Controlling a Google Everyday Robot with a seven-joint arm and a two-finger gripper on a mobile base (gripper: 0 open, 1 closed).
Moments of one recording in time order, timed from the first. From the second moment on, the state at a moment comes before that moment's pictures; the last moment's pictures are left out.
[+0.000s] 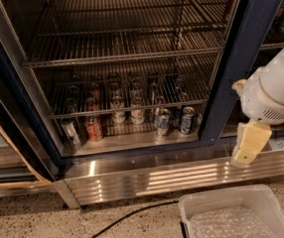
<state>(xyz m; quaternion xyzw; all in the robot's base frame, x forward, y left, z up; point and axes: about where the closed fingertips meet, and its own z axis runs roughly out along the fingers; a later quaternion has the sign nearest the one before) 0.446 -0.216 0.857 -0.61 0.77 -0.04 0.15</state>
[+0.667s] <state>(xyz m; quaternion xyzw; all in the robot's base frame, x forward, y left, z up) 0.449 -0.210 0.773 -0.63 0.76 -0.05 0.17</state>
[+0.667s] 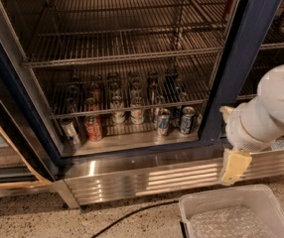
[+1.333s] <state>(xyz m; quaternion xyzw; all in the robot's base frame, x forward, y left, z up) 0.446 -0.209 0.733 -0.64 0.75 -0.04 0.16</state>
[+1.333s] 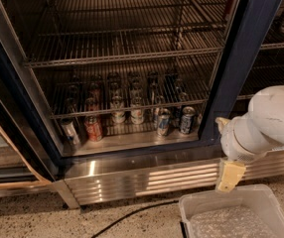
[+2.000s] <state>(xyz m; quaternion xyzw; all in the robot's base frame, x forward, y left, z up) 0.472 -0.194 0.668 -0.61 0.77 -0.02 0.18</state>
